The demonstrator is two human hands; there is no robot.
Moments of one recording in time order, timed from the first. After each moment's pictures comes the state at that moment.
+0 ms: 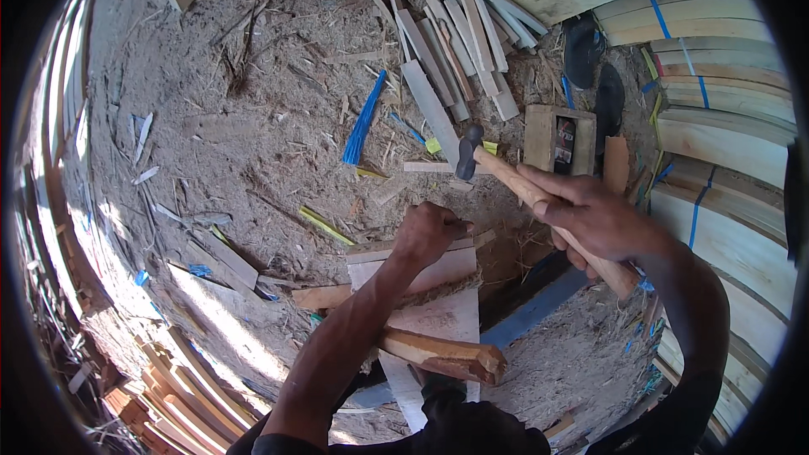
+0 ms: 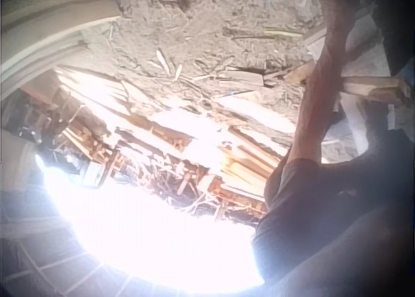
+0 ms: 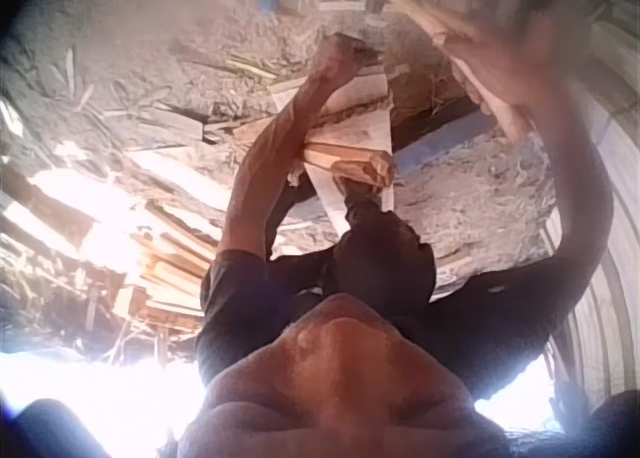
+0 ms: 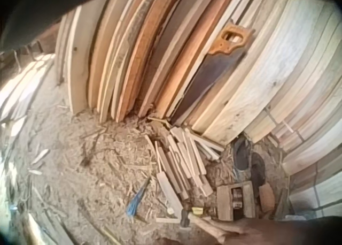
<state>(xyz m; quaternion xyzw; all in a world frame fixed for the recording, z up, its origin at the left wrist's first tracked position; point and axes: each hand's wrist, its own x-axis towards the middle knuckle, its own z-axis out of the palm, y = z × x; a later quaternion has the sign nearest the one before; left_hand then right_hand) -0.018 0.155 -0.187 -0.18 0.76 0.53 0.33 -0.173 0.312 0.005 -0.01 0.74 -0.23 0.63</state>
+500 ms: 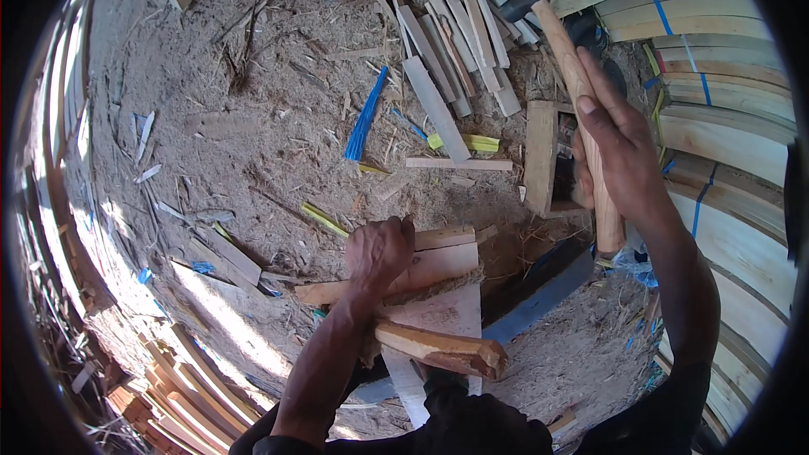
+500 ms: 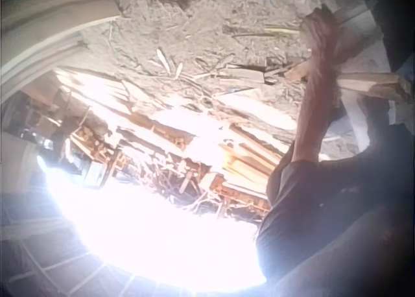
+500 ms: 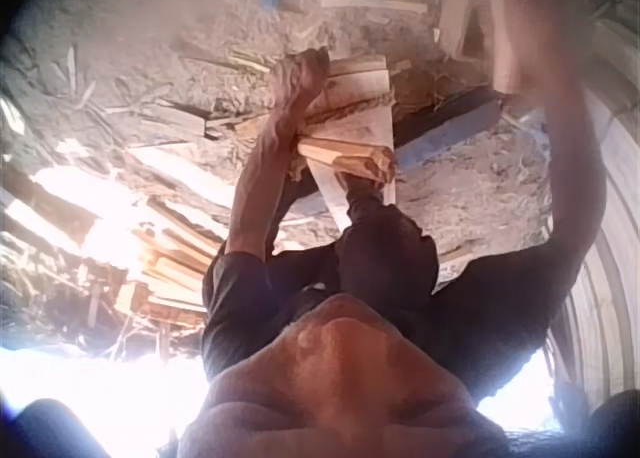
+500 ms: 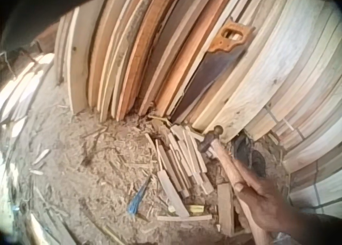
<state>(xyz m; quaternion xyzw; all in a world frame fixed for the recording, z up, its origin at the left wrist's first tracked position) 0.032 0.118 -0.175 -0.21 0.92 0.27 0.20 -0.190 0.299 0.006 0.01 0.83 -0.44 0.34</state>
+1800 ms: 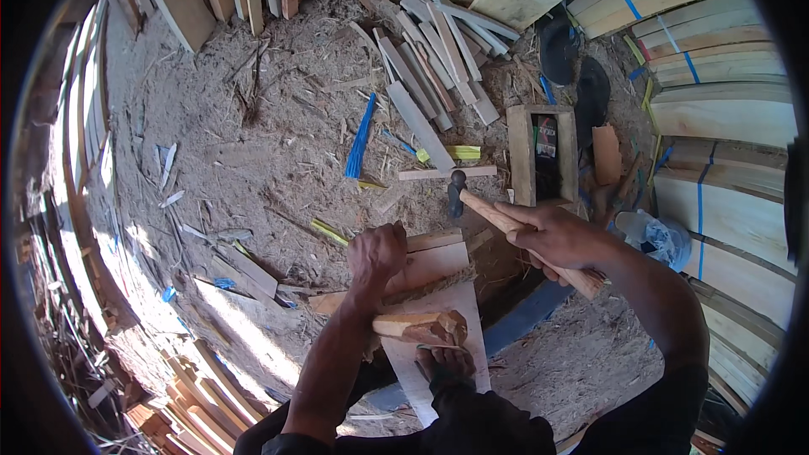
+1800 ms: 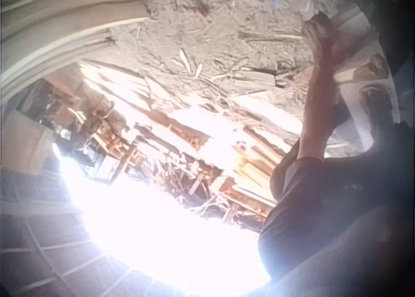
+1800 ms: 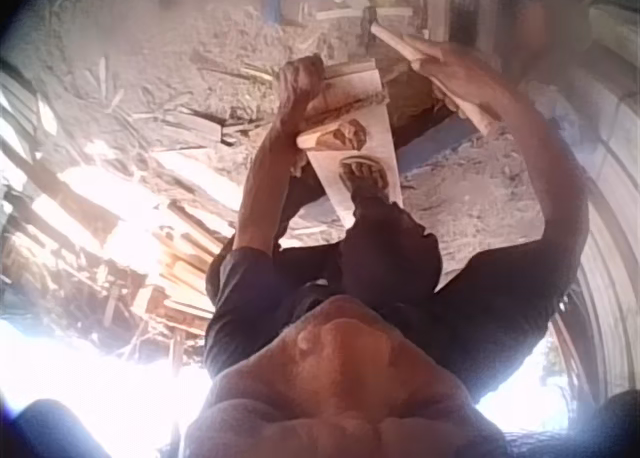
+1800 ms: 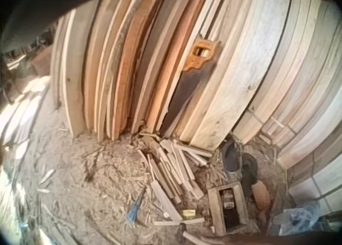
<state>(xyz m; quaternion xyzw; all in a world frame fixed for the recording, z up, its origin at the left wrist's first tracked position) 0.026 0.130 -0.165 -0.24 0.91 0.20 0.27 -0.132 0.359 -0.010 -0.03 0.71 -0.24 0.67</state>
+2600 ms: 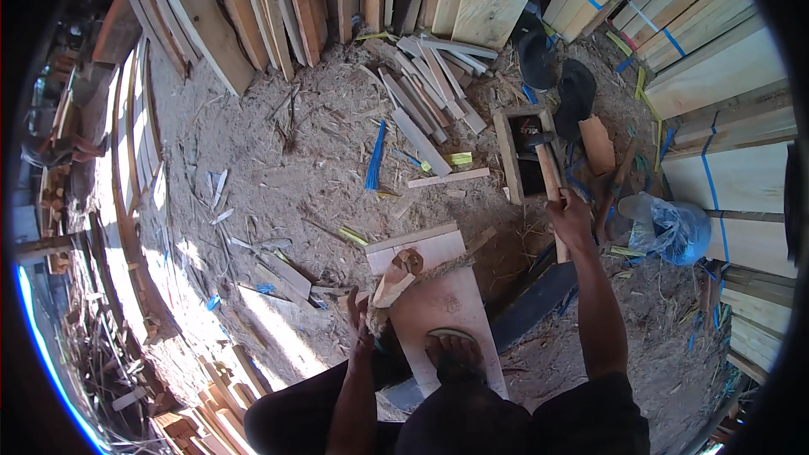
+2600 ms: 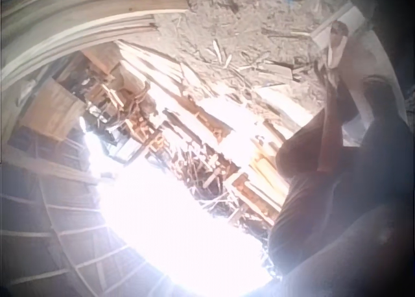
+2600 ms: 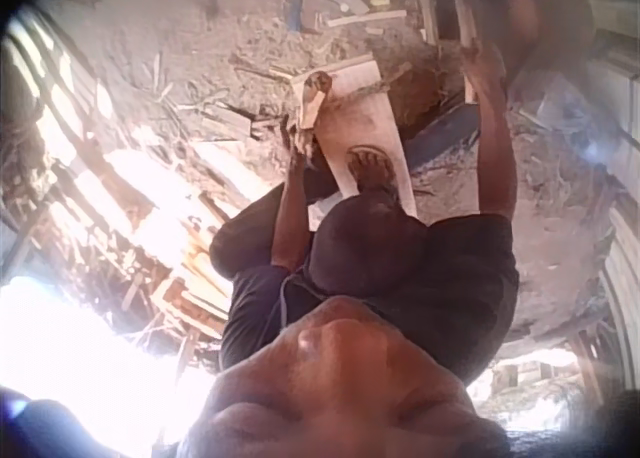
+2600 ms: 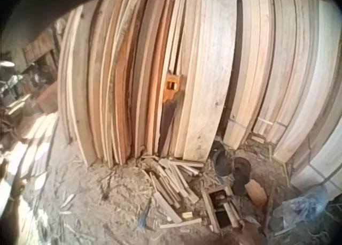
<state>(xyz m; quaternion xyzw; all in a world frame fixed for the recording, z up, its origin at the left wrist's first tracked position) 0.248 0.132 -0.180 -0.33 0.61 0.72 -0.02 -0.059 0.525 -0.171 0.13 0.89 -0.39 0.18</state>
